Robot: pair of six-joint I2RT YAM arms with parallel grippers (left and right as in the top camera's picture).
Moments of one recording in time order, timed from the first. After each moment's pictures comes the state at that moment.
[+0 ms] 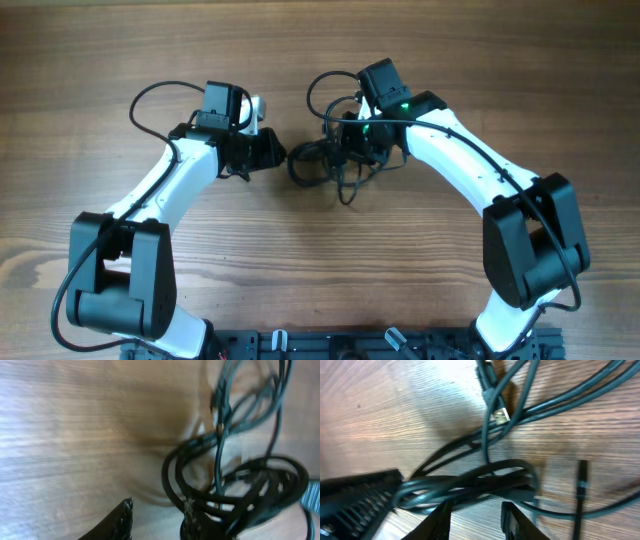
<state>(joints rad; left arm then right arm) -0.18 1.72 1.05 -0.52 0.40 -0.31 0.46 1.90 1.37 -0.64 -0.41 0.74</state>
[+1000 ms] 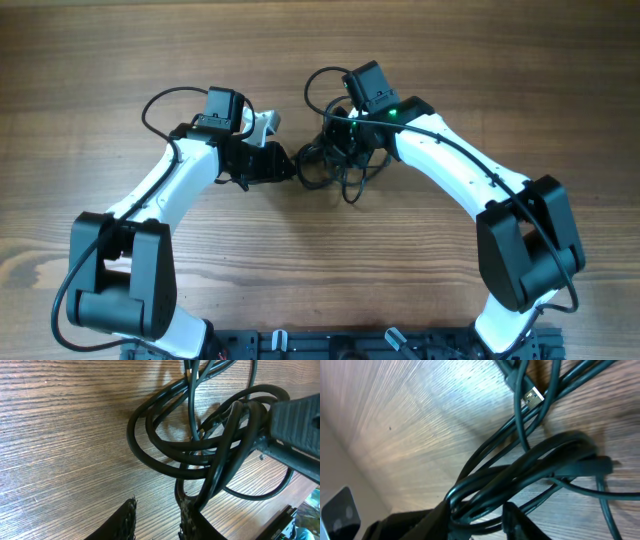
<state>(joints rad) -0.19 1.72 1.05 -0.64 0.56 -0.18 0.51 1.90 1.36 -0.56 -0.42 1.09</state>
